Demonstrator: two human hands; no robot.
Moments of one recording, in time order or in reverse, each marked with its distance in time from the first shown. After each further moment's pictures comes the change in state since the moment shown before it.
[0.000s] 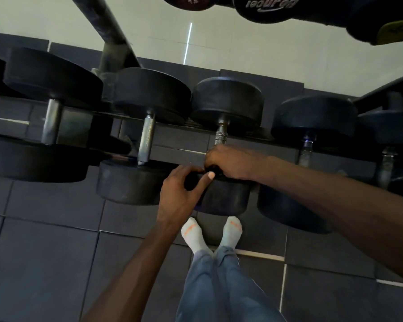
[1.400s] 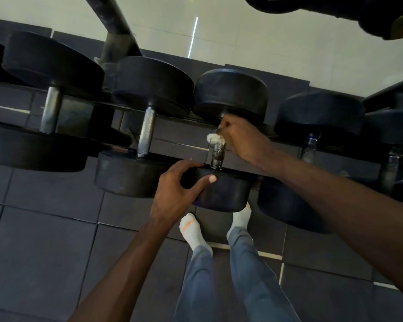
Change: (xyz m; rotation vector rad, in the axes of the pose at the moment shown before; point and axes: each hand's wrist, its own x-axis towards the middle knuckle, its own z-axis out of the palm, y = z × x) left_hand -0.006 -0.004 -0.006 -0.005 -0.046 0.003; right_hand -0.008 0.027 0.002 0.073 0.466 0.117
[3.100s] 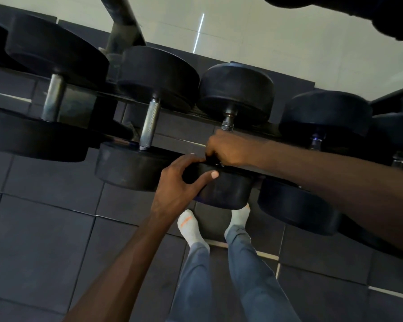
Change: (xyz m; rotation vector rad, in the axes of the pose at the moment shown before) left_hand -0.001 0.001 0.002 -0.014 0.021 0.010; right_hand 0.015 -0.025 0.006 -0.024 -0.476 -0.107
